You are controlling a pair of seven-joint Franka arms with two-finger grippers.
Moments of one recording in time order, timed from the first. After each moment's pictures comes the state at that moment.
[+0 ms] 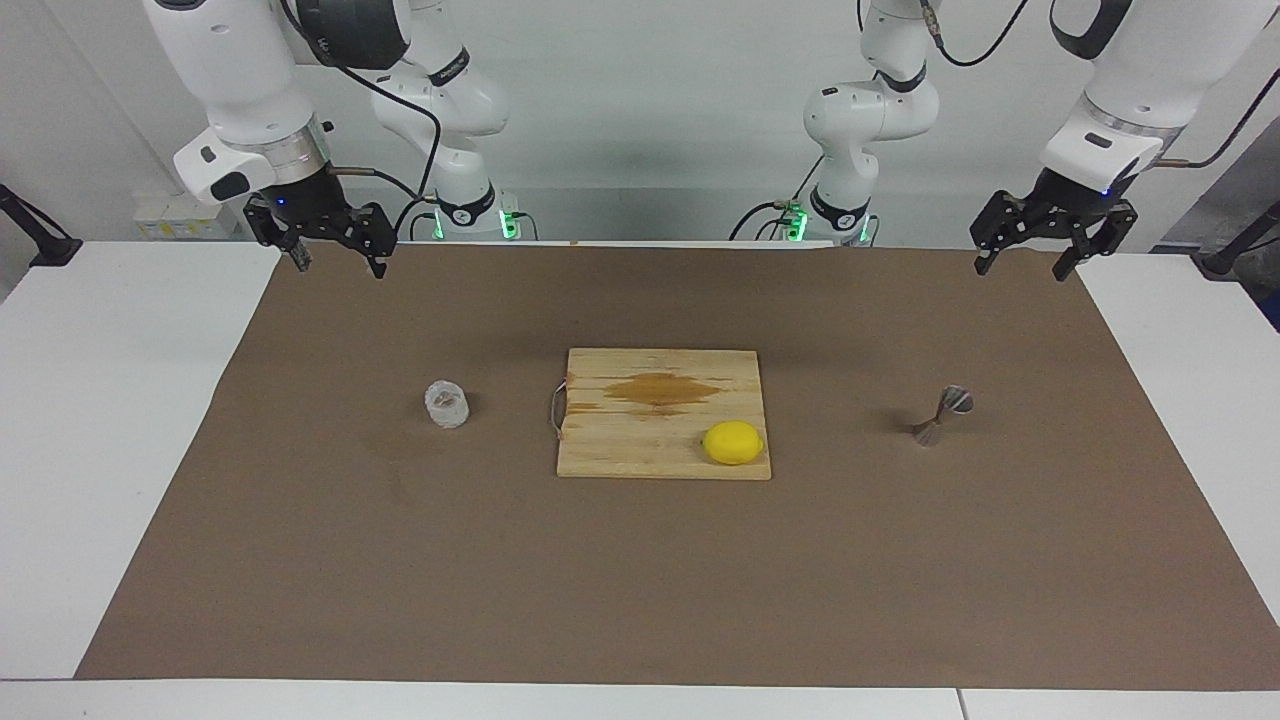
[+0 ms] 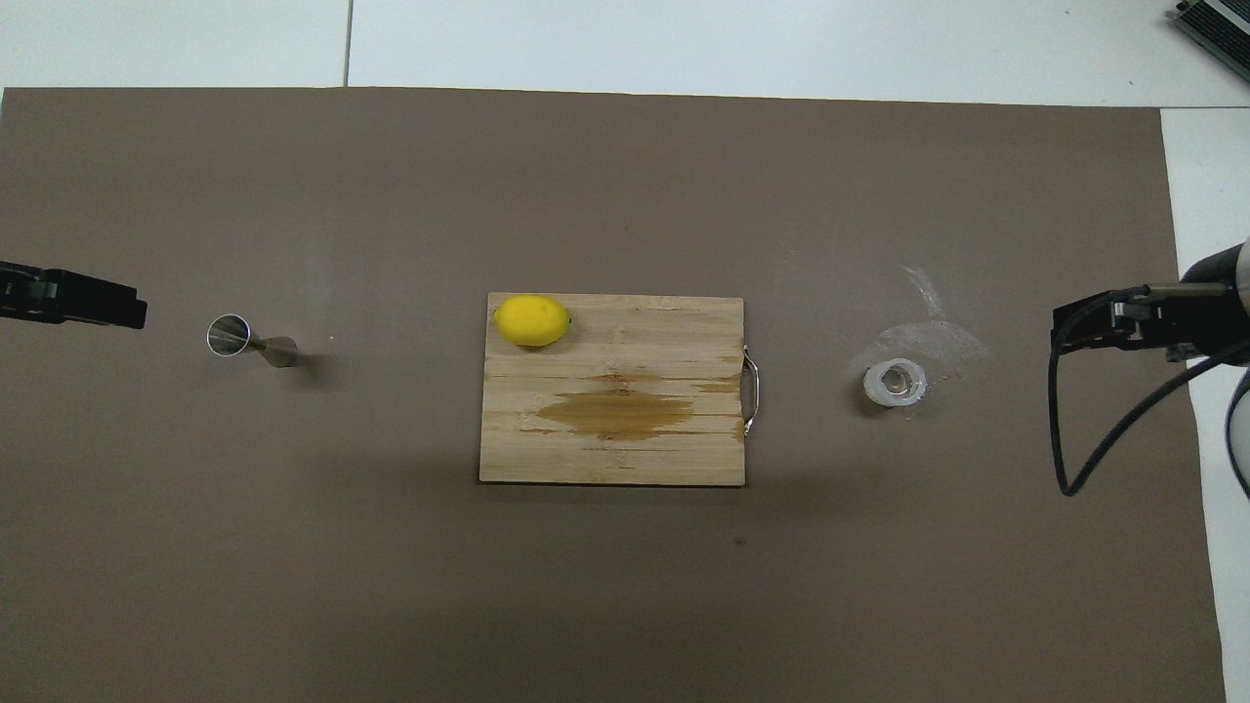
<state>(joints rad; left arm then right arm) 0.06 -0.05 -0.12 -1.59 -0.02 1.59 0.10 -0.06 -0.04 0.08 -1.64 -0.04 1.56 0.11</state>
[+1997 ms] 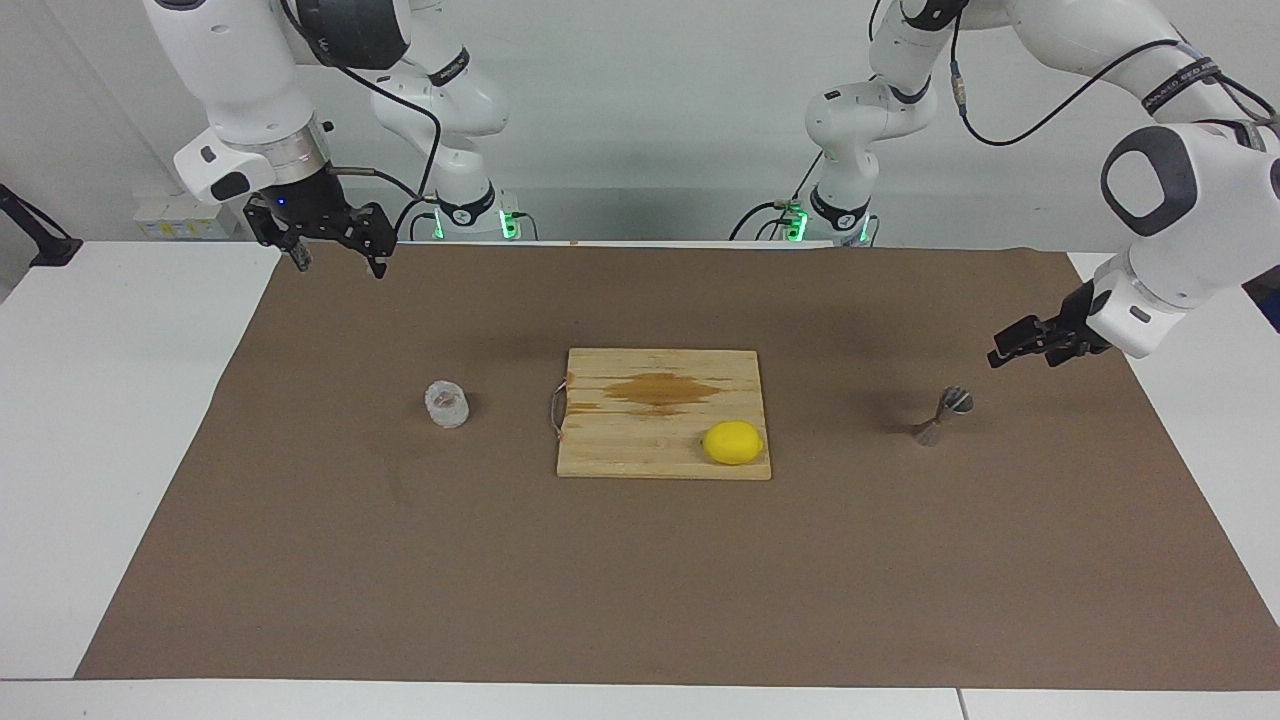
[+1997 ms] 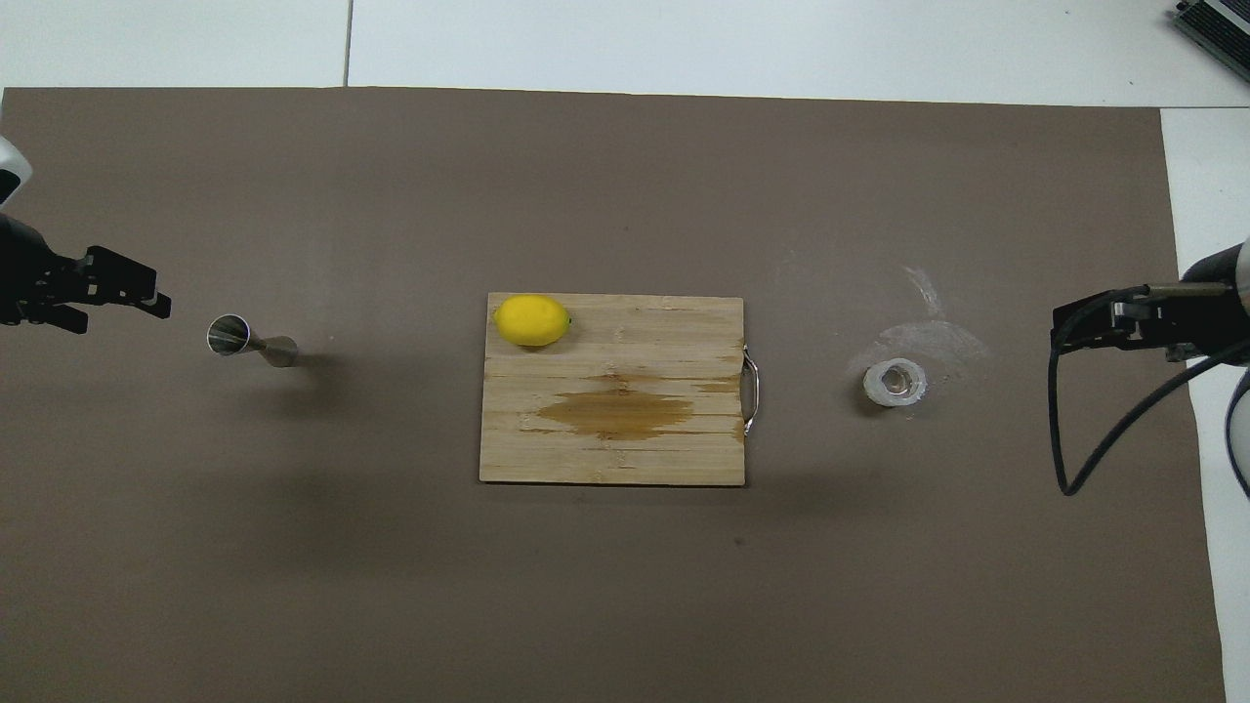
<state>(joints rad) 0.21 0.23 -0.09 -1.59 -0.13 1.63 0.04 -0.06 -0.04 0.08 -1.64 -0.04 1.56 0.11</state>
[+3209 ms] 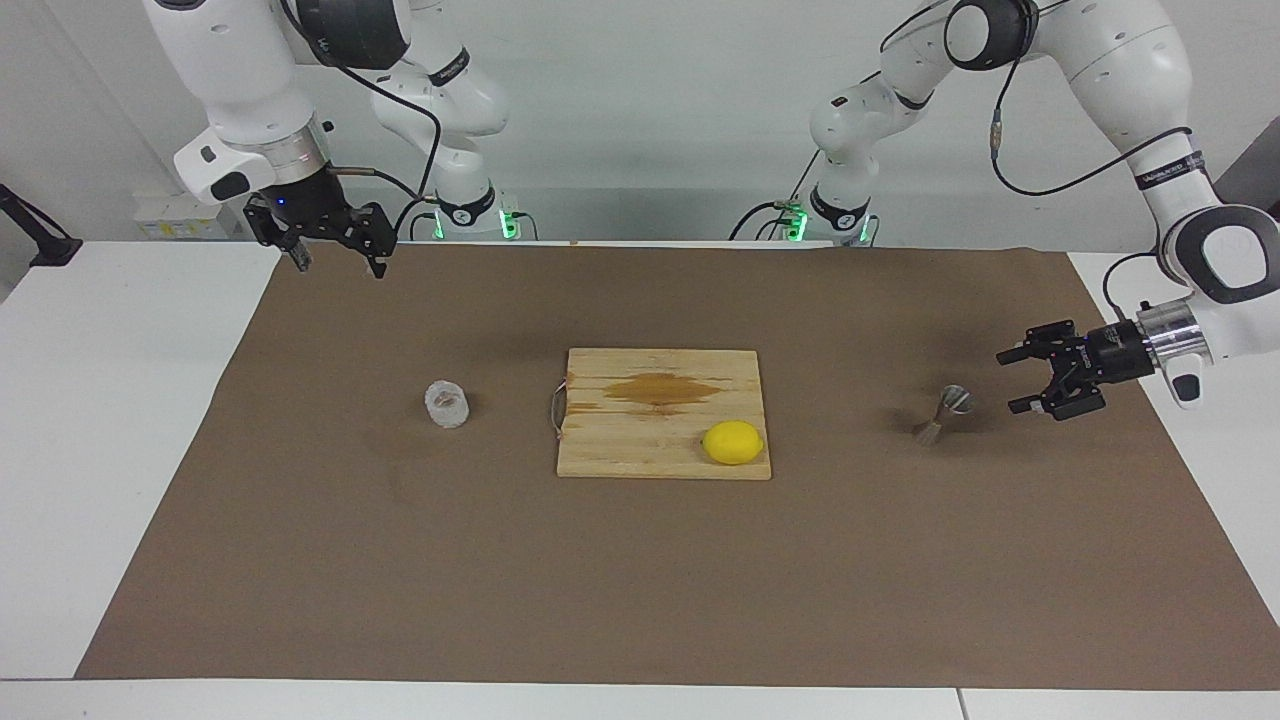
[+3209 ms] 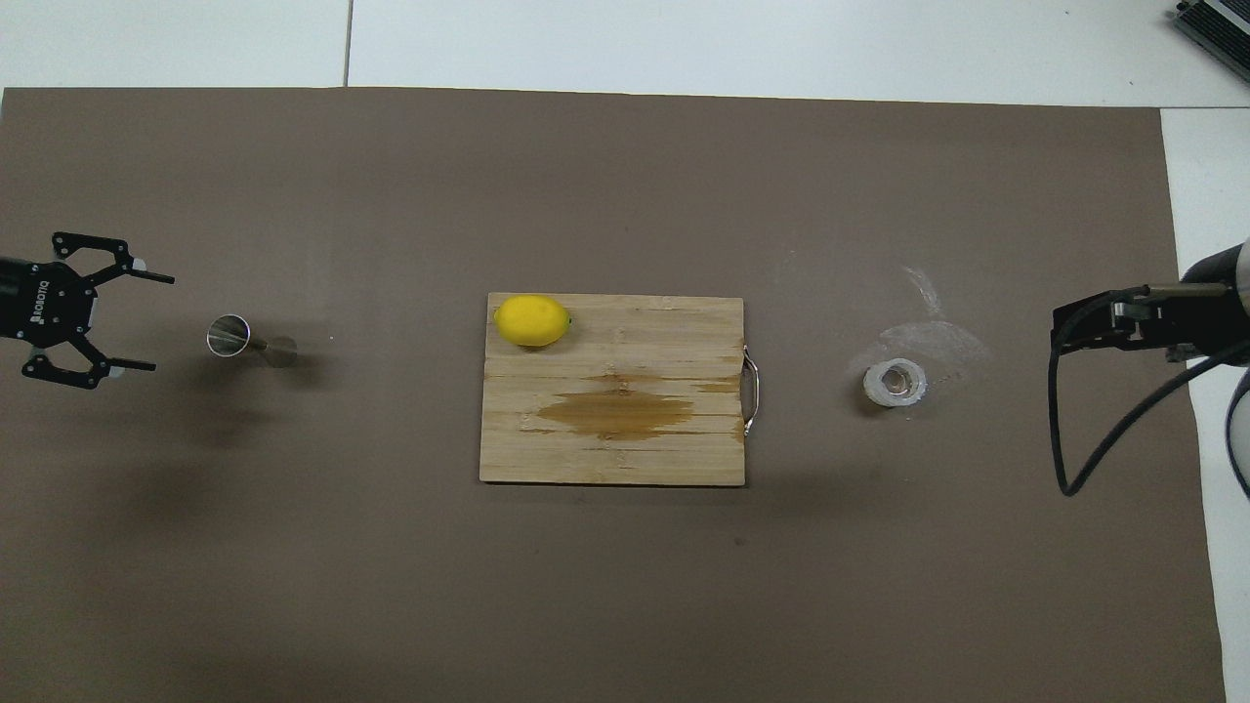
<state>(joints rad) 0.45 0.42 -0.09 -1.62 -0.73 1.52 -0.77 -0.06 -0.04 0.08 -1.64 -0.04 1.56 0.11</state>
